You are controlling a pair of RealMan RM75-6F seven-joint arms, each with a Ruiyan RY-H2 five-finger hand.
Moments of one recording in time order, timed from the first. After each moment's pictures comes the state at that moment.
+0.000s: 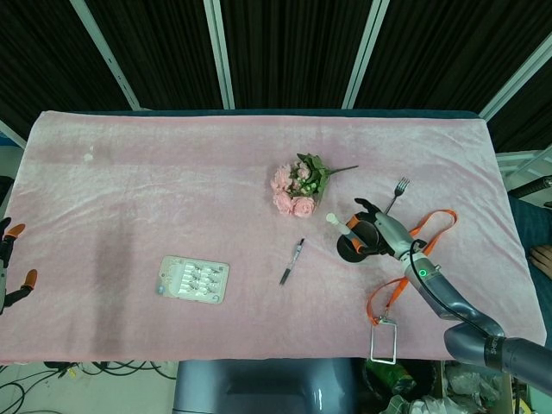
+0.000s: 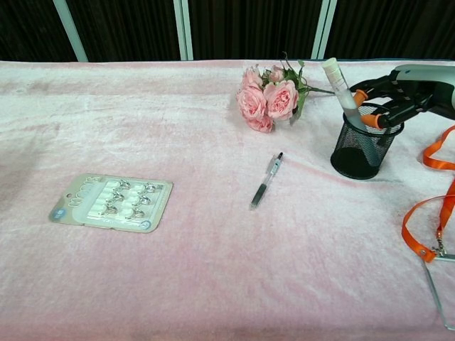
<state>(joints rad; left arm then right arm) -0.12 -1.14 -0.11 -1.56 1.36 1.45 0.09 0.68 -1.32 0.22 -1.38 -1.28 0.65 0.63</state>
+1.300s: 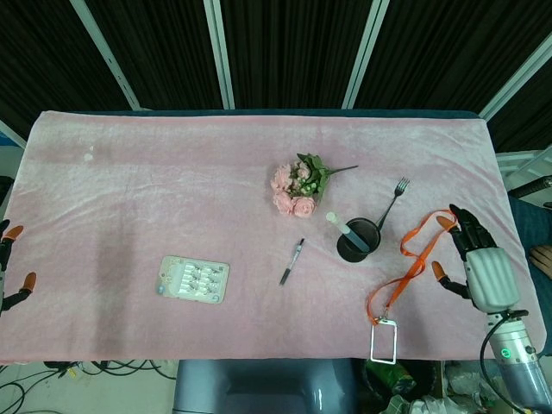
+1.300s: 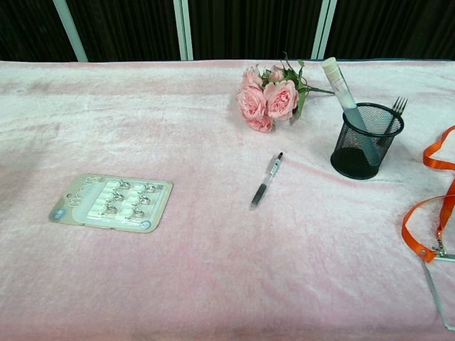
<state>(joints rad) -0.11 -1.12 -0.10 -1.59 1.38 1.47 0.09 0.24 -1.12 0.10 -1.64 -1.53 1.44 0.07</state>
